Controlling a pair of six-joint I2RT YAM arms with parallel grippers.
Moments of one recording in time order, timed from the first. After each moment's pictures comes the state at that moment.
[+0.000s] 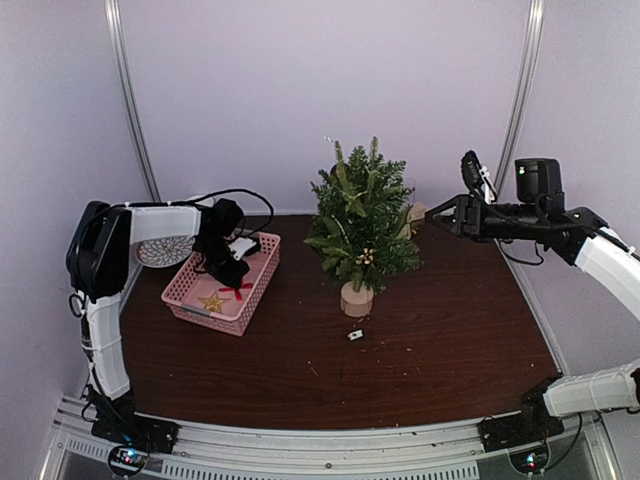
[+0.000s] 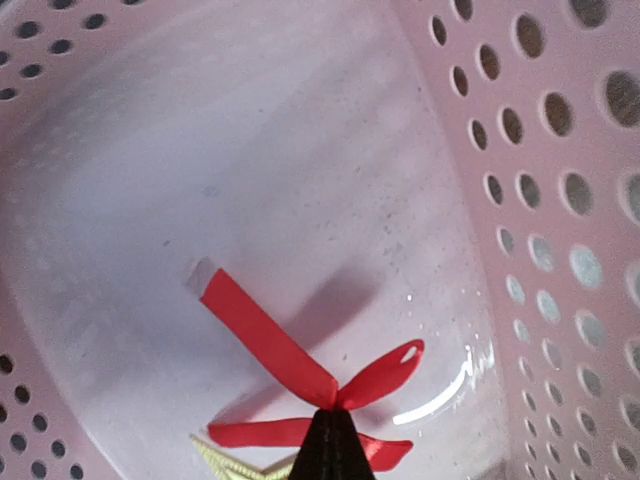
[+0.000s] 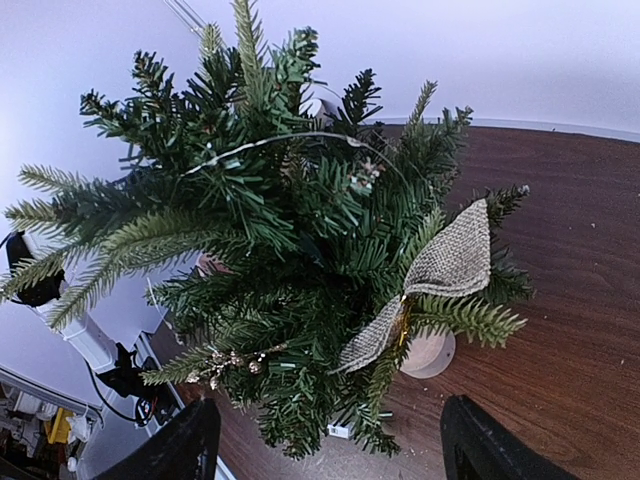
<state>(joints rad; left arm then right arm) -0.40 2.08 1.54 -0.80 0.07 0.21 0.35 1.11 1.12 -0.44 -0.54 0.39</state>
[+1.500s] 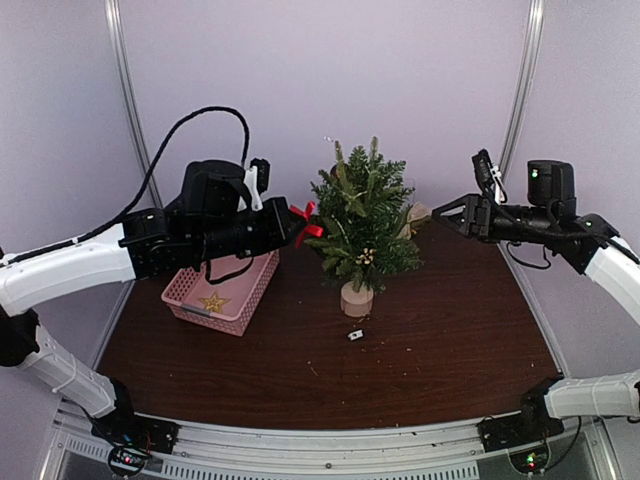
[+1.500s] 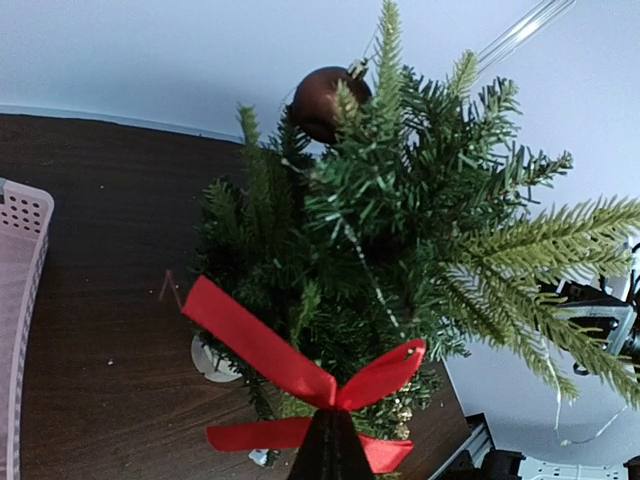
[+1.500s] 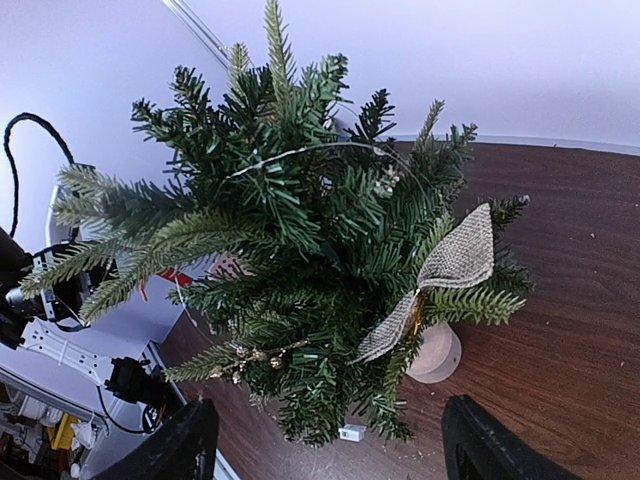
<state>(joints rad) -1.00 1.37 1.28 -0.25 -0.21 -0.81 0.35 1.03 1.09 -0.42 -0.54 0.42</state>
